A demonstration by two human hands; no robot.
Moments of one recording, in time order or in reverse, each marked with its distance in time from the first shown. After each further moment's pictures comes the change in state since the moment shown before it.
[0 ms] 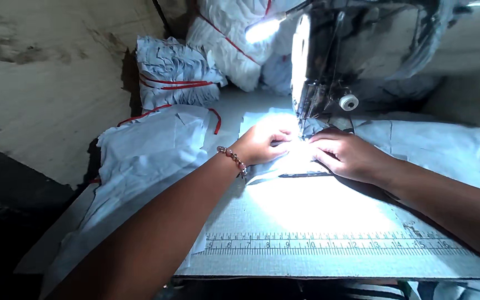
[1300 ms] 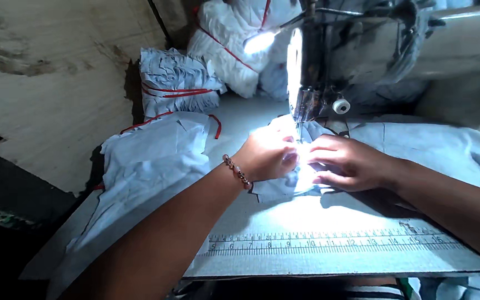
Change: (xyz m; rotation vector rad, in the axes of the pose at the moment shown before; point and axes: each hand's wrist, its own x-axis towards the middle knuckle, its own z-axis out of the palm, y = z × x) left_hand -0.005 0.016 0.009 0.414 0.201 0.372; right_hand 0.003 0.004 -0.010 0.056 0.018 -0.427
